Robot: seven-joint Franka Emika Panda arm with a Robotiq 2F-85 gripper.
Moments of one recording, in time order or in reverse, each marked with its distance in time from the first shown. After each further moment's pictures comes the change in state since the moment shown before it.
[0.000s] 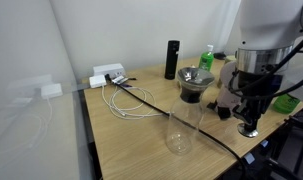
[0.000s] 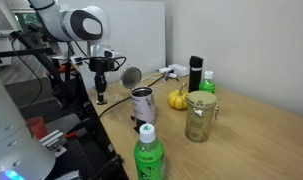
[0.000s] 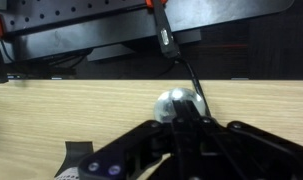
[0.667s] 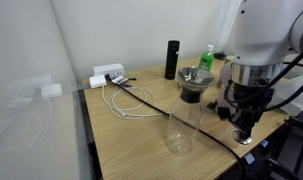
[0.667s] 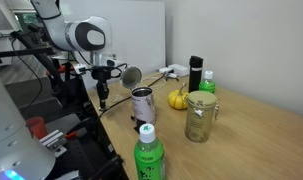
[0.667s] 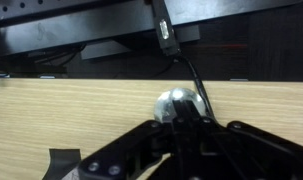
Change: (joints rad) arm 0.000 0.122 -0.019 -0.001 -0.036 0.129 -0.002
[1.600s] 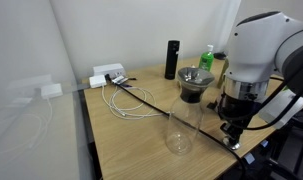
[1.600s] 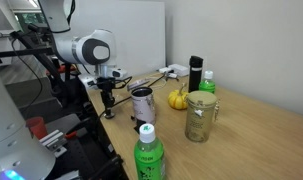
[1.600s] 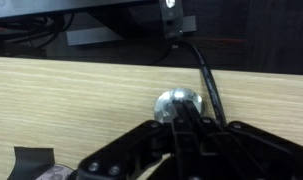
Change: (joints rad) arm 0.046 0.172 -0.086 0.022 -0.047 0.196 -0.058
